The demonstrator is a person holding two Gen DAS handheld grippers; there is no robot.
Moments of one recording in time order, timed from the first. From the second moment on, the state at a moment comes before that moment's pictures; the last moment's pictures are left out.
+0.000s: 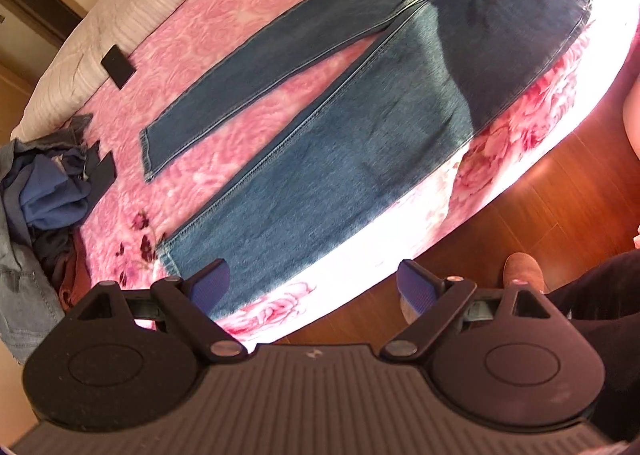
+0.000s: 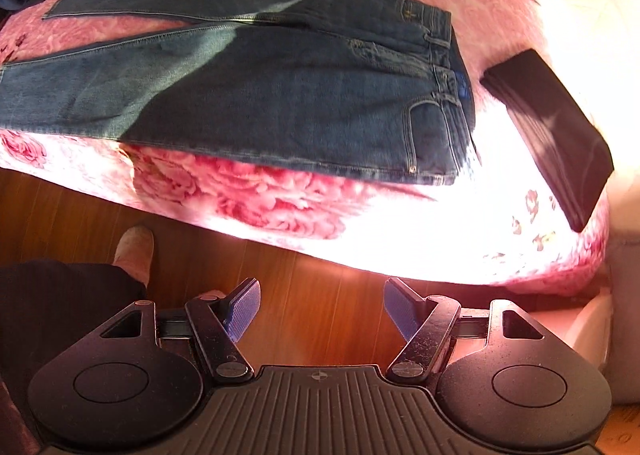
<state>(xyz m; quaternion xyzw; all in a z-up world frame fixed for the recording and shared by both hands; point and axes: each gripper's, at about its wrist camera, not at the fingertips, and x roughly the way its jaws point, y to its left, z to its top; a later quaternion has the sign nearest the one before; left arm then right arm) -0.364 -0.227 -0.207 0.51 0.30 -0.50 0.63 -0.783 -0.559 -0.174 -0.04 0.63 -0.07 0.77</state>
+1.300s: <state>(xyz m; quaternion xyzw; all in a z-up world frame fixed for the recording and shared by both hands) -0.283 -0.210 -0.353 0.63 0.07 -0.50 0.59 -0.739 -0.536 -0.340 -0.38 0.47 0.08 0.79</state>
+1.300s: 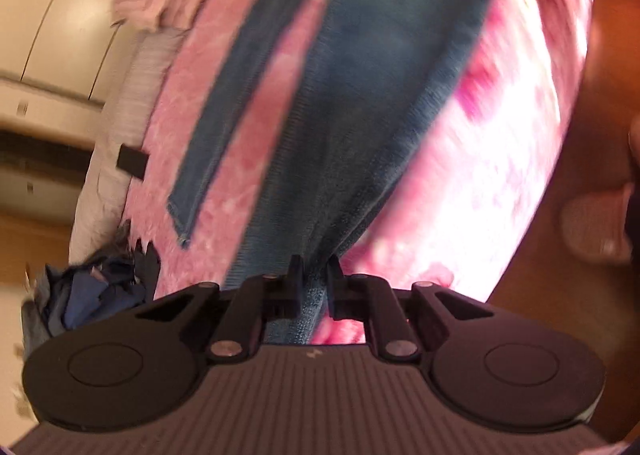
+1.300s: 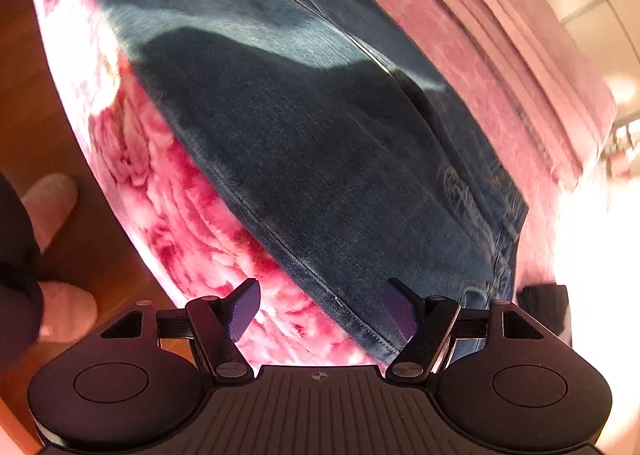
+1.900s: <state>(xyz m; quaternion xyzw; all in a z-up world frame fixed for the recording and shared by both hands) -0.276 -0.238 -0.303 0.63 0.08 -0.51 0.58 -0.723 -0.540 -0.393 -0.43 0.36 0.01 0.83</state>
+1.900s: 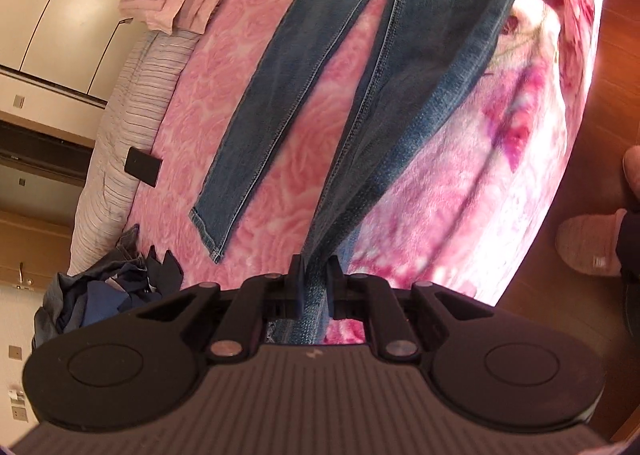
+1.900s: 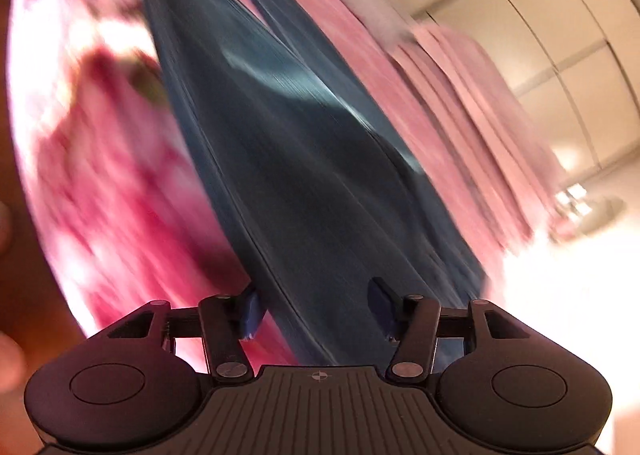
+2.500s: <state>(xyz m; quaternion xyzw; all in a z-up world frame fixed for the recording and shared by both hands) -0.246 -0.299 -0.186 0.64 0.08 -0.50 0.58 -0.661 -0.642 -0.257 -0.47 0.42 -0.01 0.78</state>
